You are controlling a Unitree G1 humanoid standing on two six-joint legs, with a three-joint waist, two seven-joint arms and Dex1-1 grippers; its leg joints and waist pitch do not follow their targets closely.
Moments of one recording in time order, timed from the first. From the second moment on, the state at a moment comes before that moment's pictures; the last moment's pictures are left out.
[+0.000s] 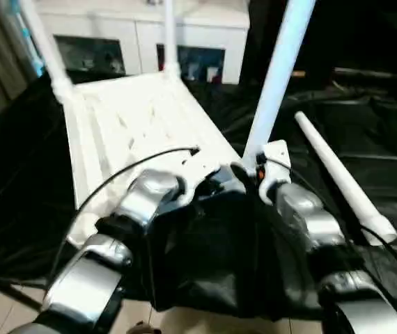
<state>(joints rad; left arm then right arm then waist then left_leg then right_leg) -0.79 0.11 -0.27 0.87 0.11 0.11 -0.77 -0.59 -0.08 -0.01 0.69 0.10 0.14 0.31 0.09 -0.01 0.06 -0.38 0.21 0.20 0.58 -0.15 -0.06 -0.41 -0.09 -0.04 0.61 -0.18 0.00</state>
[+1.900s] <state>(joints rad) -0.79 0.14 -0.27 0.87 0.09 0.10 -0.83 -0.55 -0.10 0.01 0.63 0.09 0.20 0.37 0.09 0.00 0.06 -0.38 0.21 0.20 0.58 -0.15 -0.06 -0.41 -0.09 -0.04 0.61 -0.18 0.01</state>
